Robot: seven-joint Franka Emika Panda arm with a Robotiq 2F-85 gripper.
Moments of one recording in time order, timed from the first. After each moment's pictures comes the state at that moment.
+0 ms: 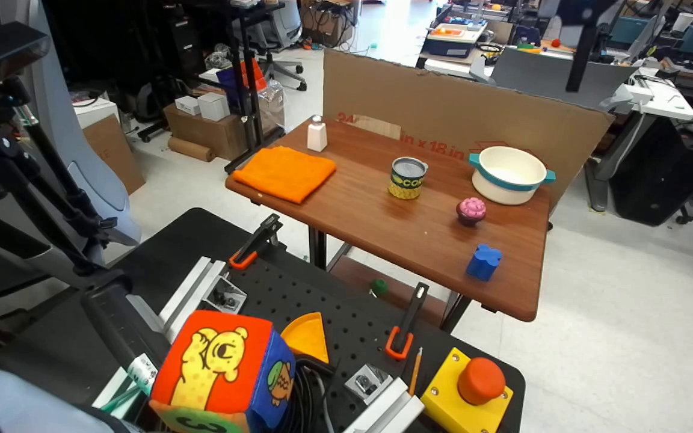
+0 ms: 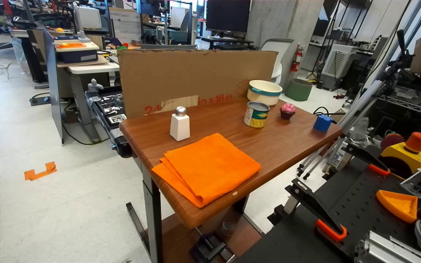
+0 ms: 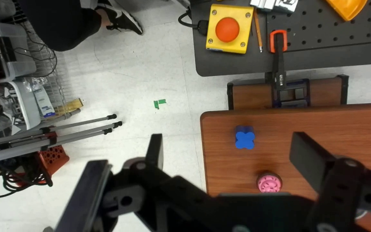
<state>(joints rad) -0.21 -0.49 -0.18 -2.50 -0.36 2.01 -0.17</state>
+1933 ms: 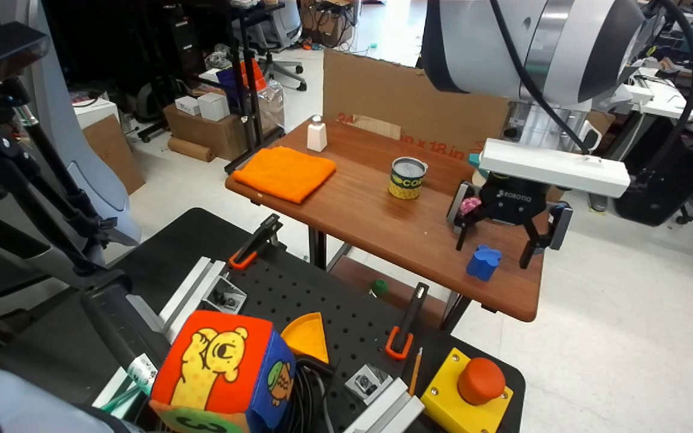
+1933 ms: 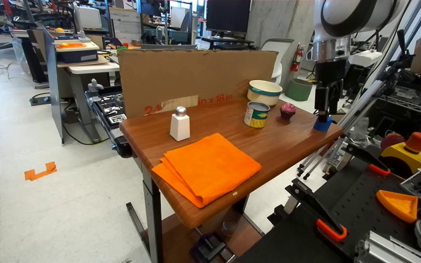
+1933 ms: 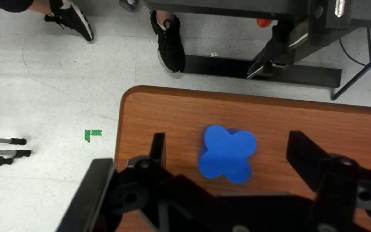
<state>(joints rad) -0.20 0.50 -0.10 -2.11 -0.23 2.30 -0.27</state>
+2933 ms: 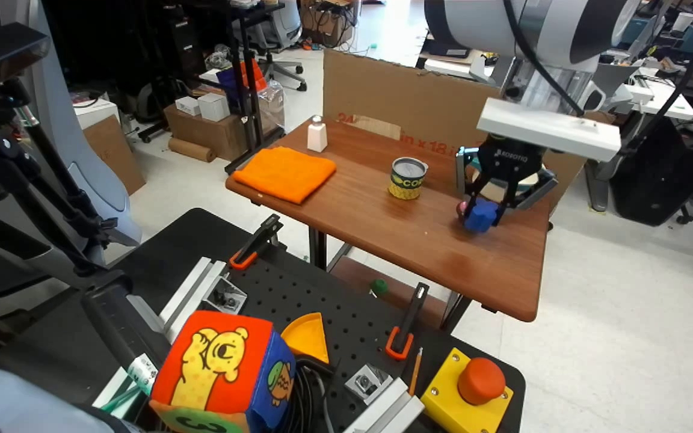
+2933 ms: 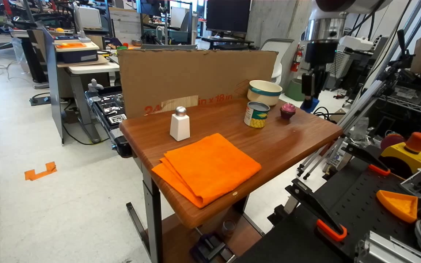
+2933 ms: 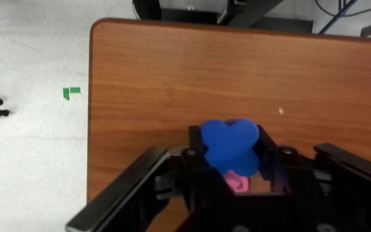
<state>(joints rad) -0.21 0.44 -0.05 -2.08 -0.07 2.34 -0.34</state>
